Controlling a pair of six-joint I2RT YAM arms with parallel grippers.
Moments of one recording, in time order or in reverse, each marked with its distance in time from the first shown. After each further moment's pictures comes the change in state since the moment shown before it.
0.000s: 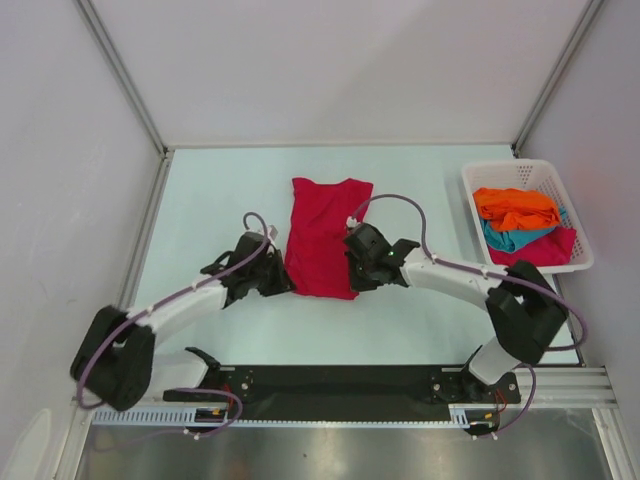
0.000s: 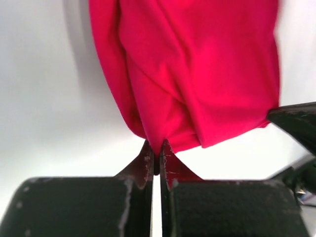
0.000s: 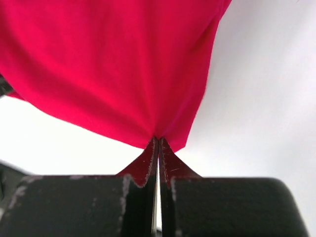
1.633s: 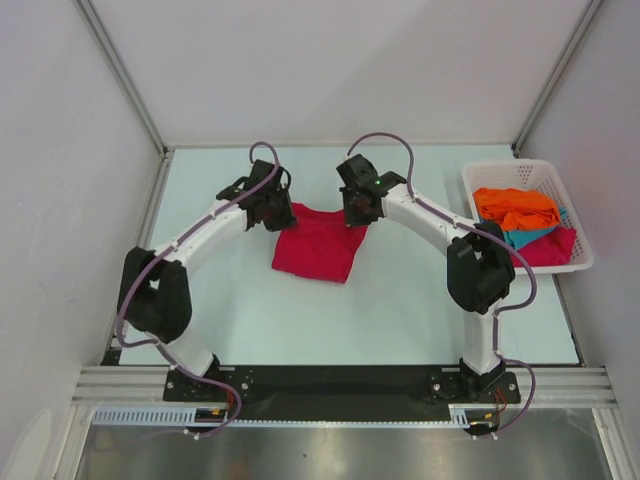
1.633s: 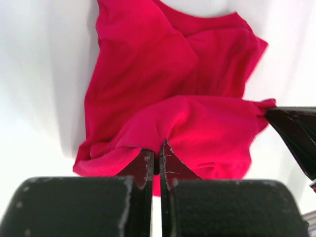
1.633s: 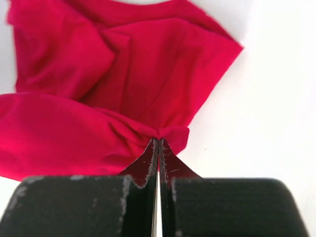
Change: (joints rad) left arm 0.089 0.339 0.698 -0.371 -0.144 0.064; right arm -0.185 0.354 0.657 -0.270 0.091 -0.172
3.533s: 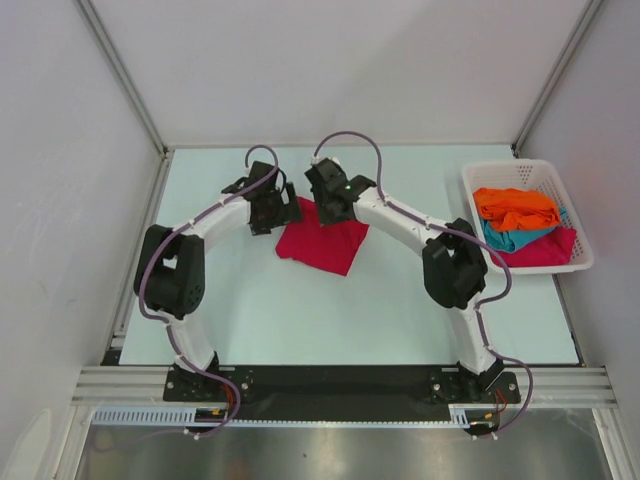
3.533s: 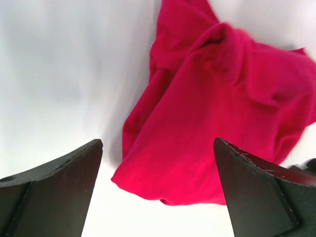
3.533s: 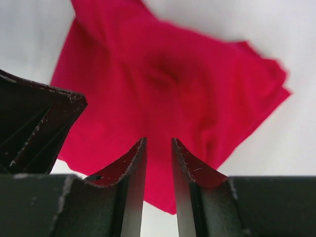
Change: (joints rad) left arm 0.088 0.187 0.045 0.069 -0.035 0.032; right arm 0.092 0.136 0.193 0.039 0.115 -0.044
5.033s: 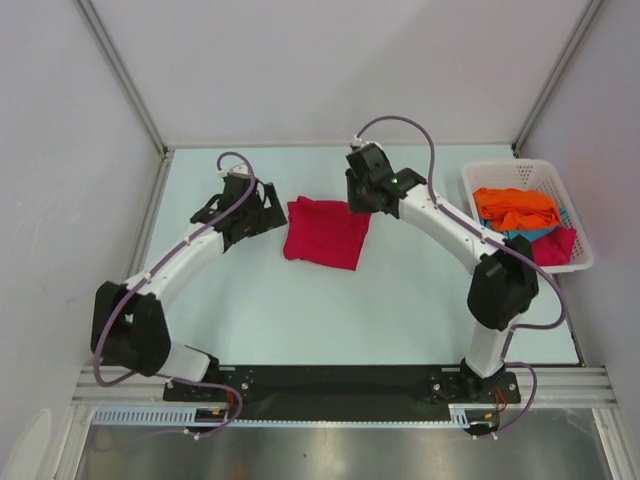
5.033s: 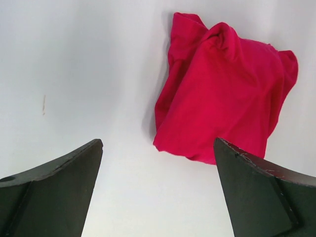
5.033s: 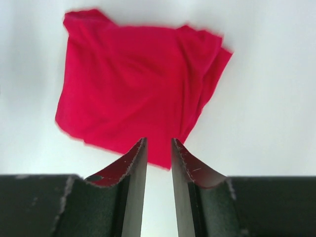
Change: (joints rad) left arm -0.022 -0.377 -0.250 0.051 -0.139 -0.006; right arm -0.086 -0.260 -0.164 -0.010 -0.028 0.027
